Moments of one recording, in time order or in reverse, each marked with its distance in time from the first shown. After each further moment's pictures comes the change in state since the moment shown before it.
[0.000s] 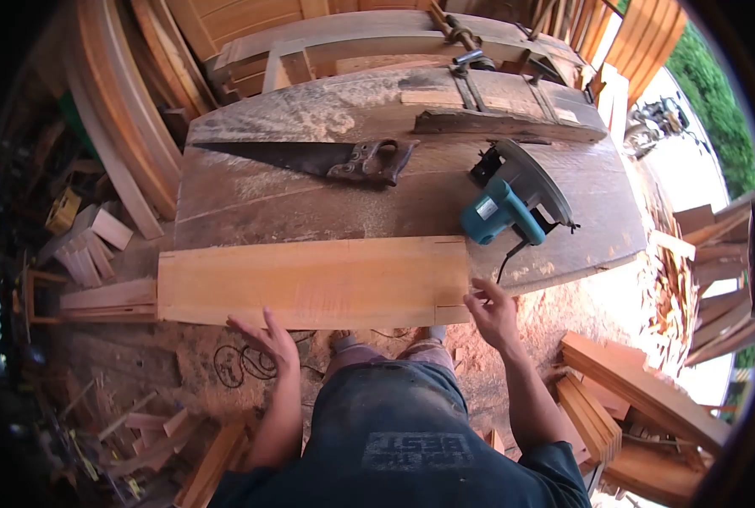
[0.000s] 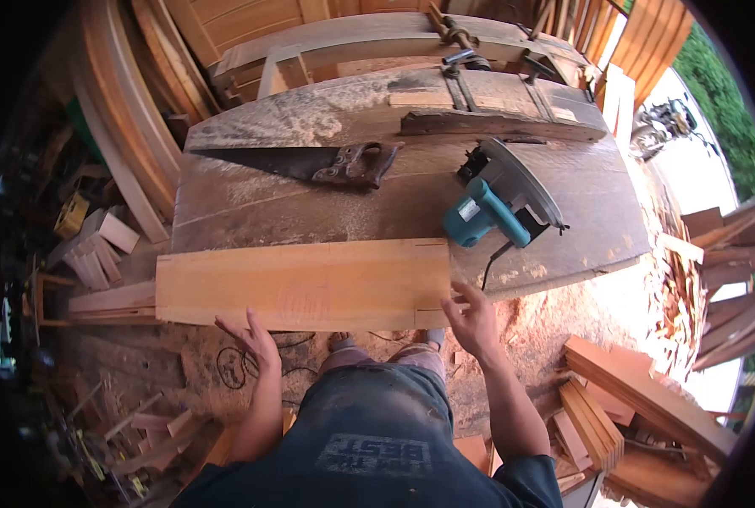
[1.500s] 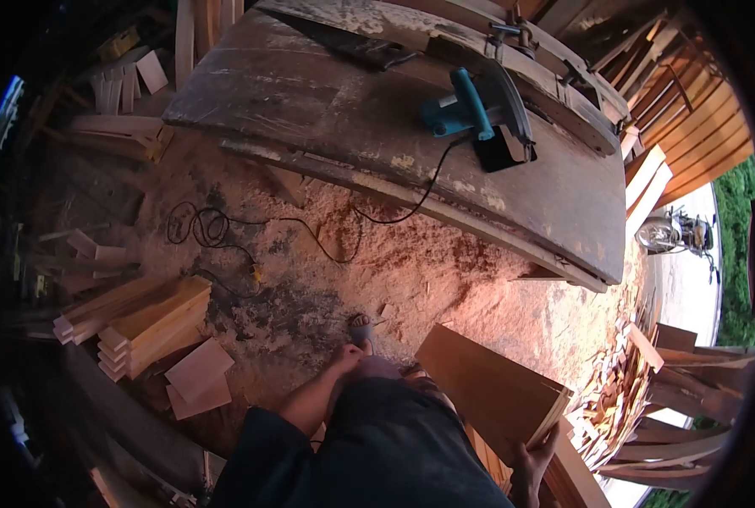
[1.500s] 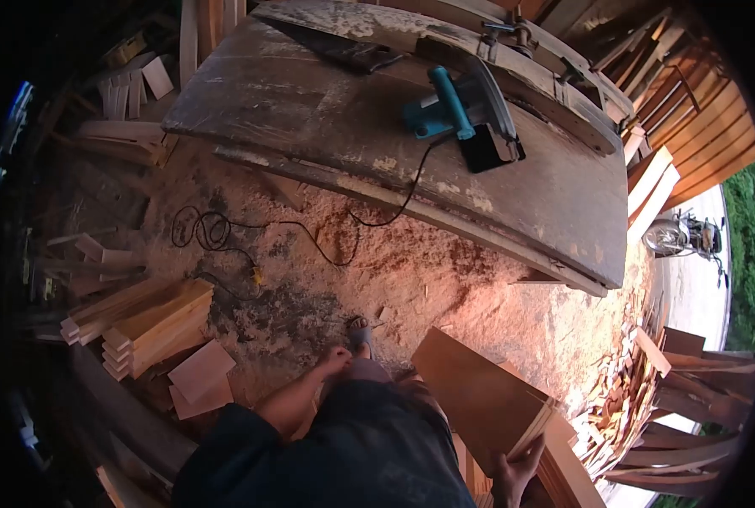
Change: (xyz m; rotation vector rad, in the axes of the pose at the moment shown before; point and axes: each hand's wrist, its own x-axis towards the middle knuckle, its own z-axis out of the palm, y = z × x) left_hand -0.614 -0.122 0.037 0.018 -1.003 -0.797; right_hand -0.321 0.232 -0.423 0.066 0.106 0.255
